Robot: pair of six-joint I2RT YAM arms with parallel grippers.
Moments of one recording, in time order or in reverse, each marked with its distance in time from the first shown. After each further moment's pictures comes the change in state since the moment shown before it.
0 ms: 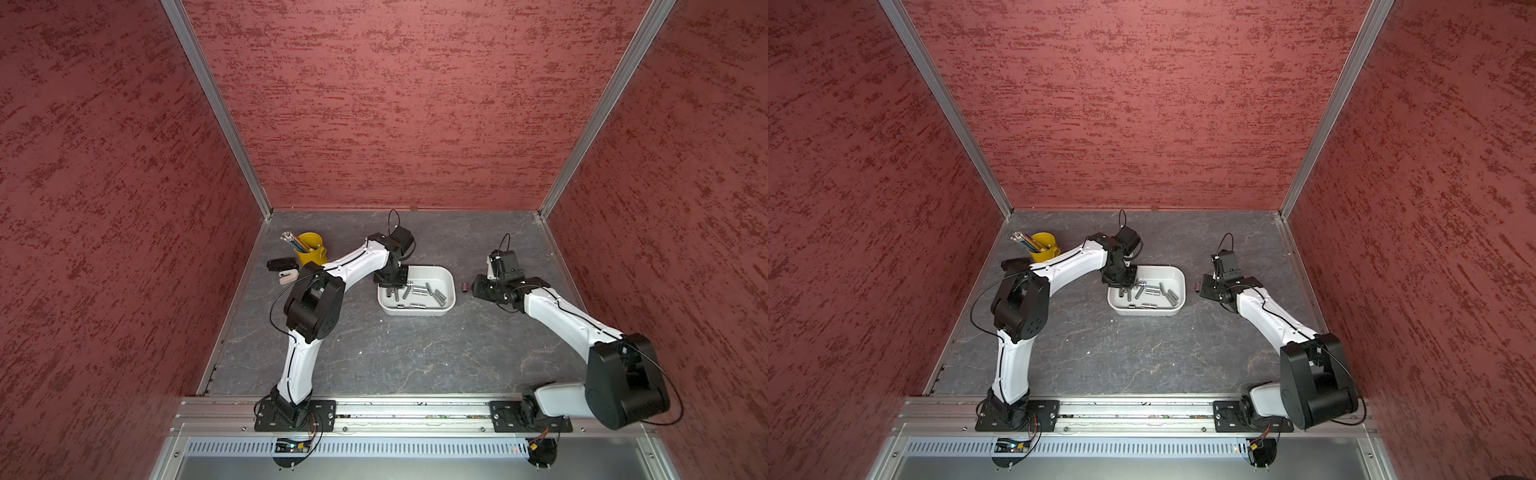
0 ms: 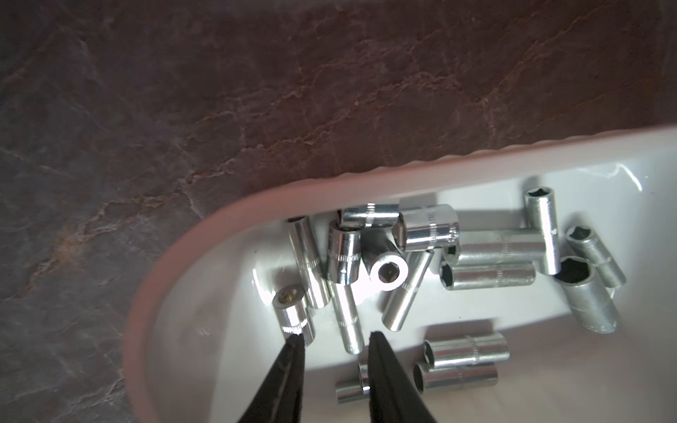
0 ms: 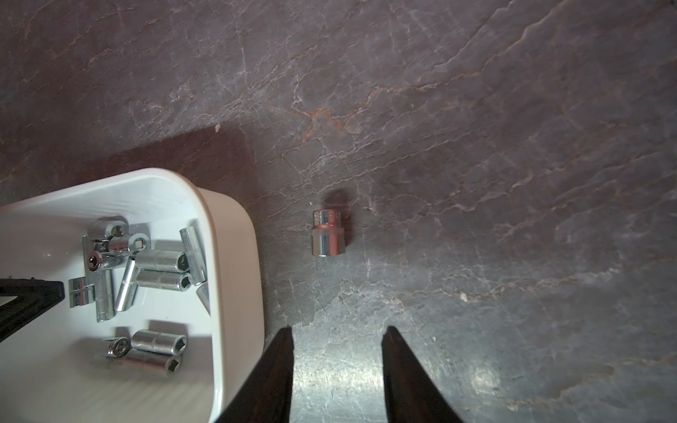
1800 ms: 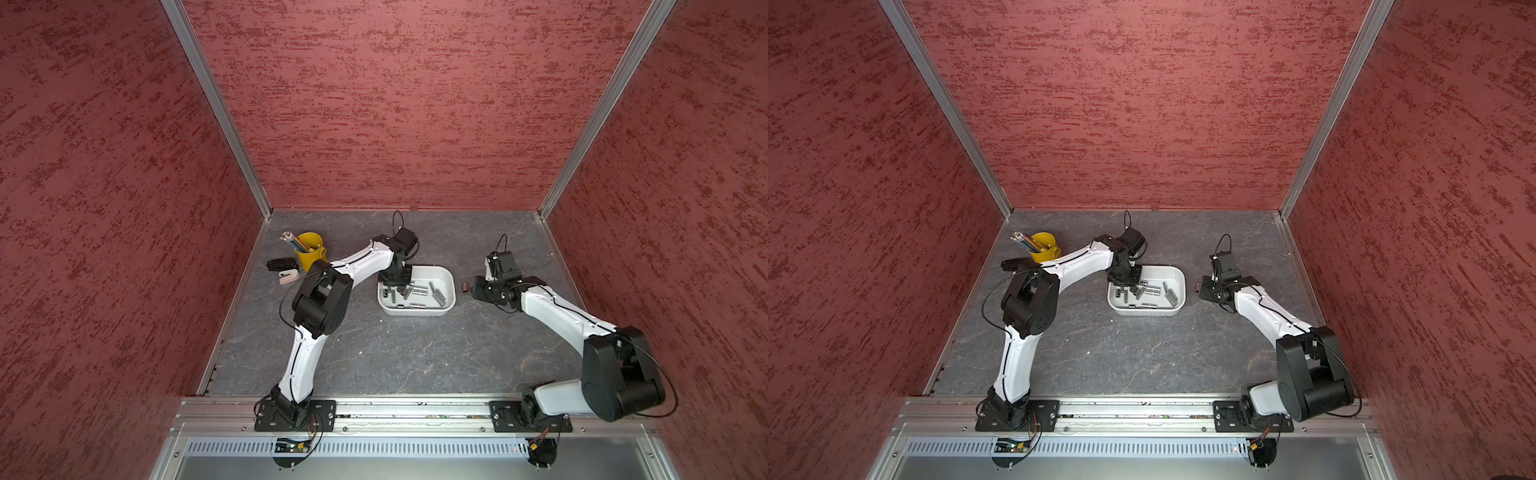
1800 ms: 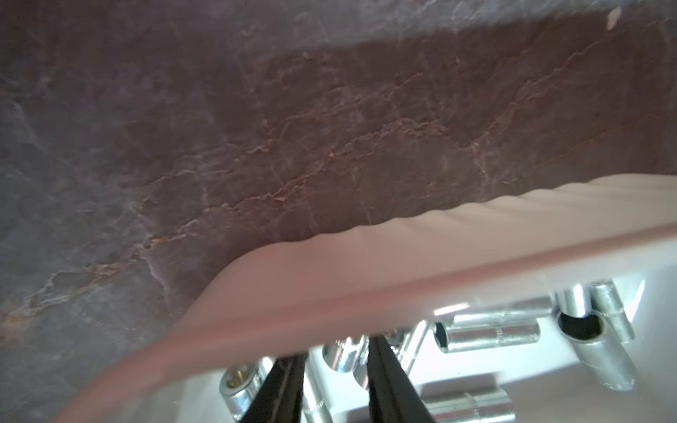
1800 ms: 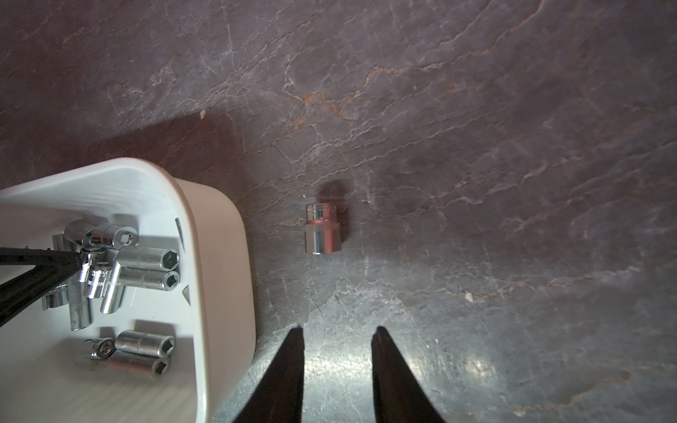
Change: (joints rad) left arm -0.014 0.074 0.031 0.068 0.000 0.018; right arm 0.000 0.035 0.000 0.002 -0.012 -0.002
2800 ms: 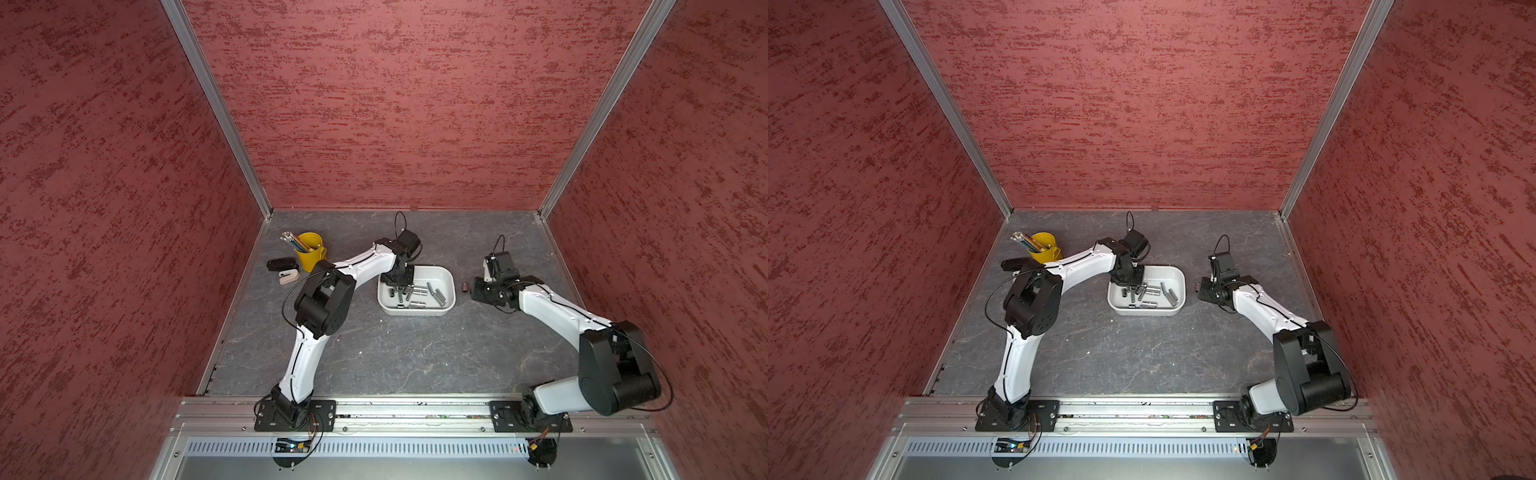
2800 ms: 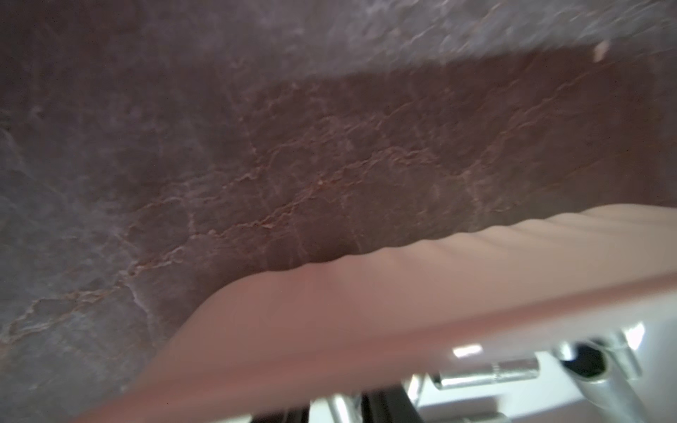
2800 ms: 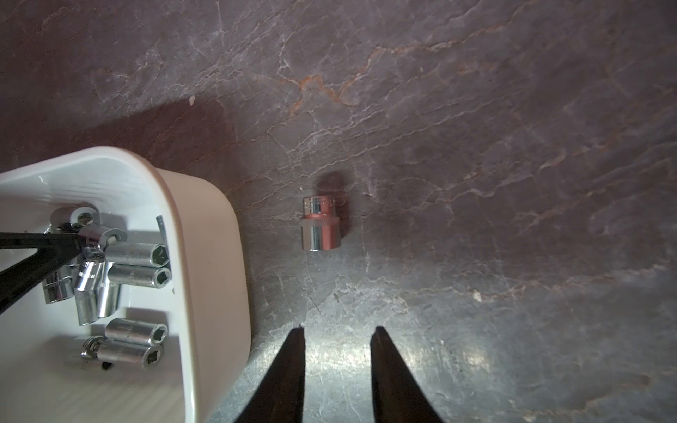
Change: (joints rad) left arm -0.005 0.027 -0.031 0.060 -0.056 -0.024; right arm 0.000 0.031 0.002 -0.001 -0.018 -0.001
